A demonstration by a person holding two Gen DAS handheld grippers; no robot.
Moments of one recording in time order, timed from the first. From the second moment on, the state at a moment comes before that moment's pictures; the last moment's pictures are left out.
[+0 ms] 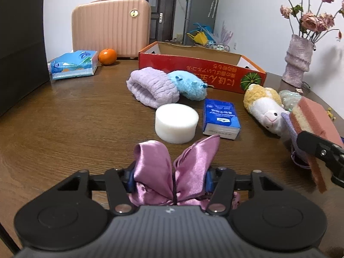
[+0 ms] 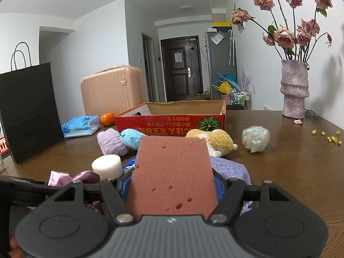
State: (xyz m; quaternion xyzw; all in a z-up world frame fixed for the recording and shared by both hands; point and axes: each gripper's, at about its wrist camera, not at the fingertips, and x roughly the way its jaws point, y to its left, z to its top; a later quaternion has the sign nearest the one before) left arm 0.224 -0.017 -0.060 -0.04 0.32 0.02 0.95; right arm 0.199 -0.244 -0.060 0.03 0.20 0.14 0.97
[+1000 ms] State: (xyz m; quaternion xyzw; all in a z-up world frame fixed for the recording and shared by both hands) left arm 0.250 -0.001 0.012 -0.05 0.24 -0.02 0.97; right arm 0.230 -0.227 -0.010 0.01 0.16 0.13 0.98
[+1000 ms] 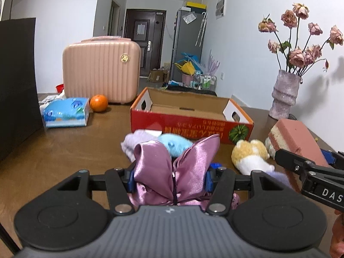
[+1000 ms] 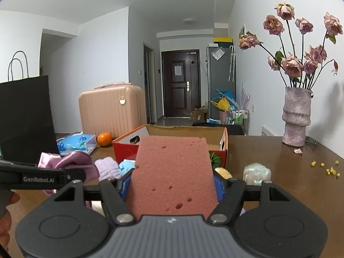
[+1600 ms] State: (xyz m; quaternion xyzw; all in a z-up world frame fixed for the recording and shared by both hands) left arm 0.318 0.002 0.034 -0.05 0.21 -0.02 0.98; right arm 0.305 -0.215 0.005 0.01 0.15 0.12 0.98
